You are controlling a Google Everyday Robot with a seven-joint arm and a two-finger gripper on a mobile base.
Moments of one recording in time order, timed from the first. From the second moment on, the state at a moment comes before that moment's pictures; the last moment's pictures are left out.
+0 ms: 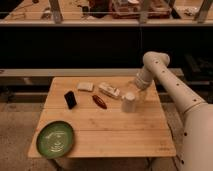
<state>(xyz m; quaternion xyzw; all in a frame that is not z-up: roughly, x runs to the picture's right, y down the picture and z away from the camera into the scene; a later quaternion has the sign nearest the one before) 0.175 0.031 0.866 -0.30 -0.22 -0.19 0.91</state>
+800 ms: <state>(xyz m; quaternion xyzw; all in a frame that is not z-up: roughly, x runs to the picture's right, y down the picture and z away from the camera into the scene) 0.141 0.046 0.867 -0.30 -0.22 -0.20 0.91</state>
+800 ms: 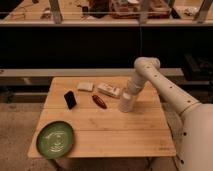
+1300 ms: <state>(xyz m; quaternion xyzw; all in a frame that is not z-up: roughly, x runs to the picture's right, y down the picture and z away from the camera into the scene) 0.107 0.007 0.835 -0.29 -0.24 -0.22 0.90</state>
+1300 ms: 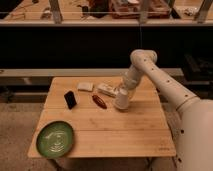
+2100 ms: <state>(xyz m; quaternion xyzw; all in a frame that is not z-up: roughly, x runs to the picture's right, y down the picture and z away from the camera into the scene) 0.037 -0.055 0.773 -0.29 -0.25 -0.28 0.88</state>
